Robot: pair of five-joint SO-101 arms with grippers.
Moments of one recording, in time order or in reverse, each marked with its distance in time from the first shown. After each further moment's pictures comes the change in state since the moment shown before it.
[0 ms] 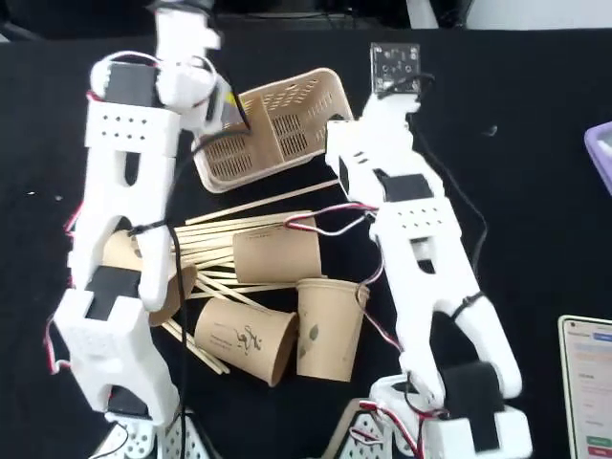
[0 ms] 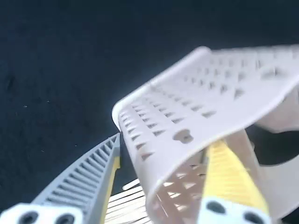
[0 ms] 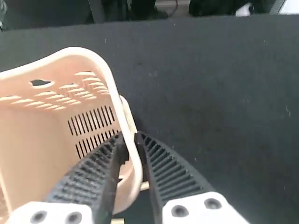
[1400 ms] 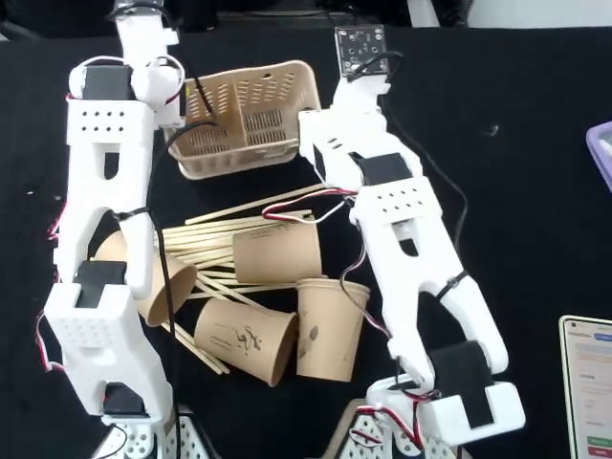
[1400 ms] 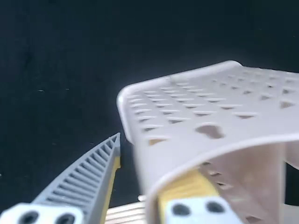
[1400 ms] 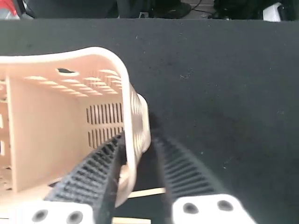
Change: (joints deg) left arm -7.6 3.3 6.3 -7.8 3.5; right arm -5.0 6.1 -11.9 9.2 -0.5
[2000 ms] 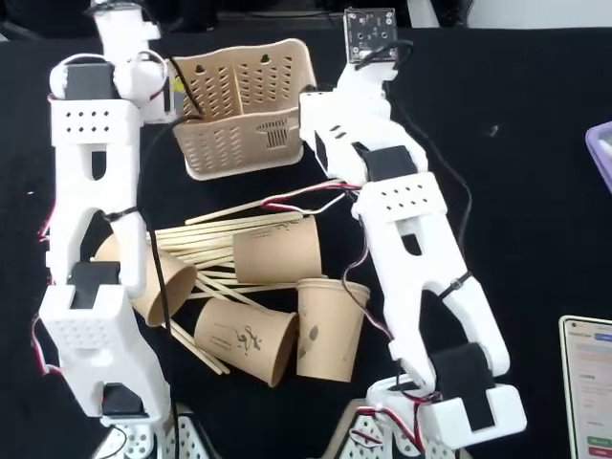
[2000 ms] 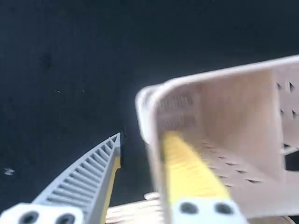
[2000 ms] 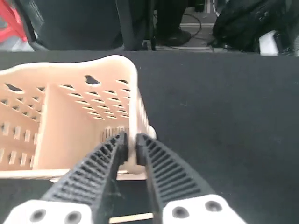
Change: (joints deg) left arm -2.1 -0.1 -2.2 2.1 -0.5; right arm 0.0 -0.1 -4.0 -0.5 0.0
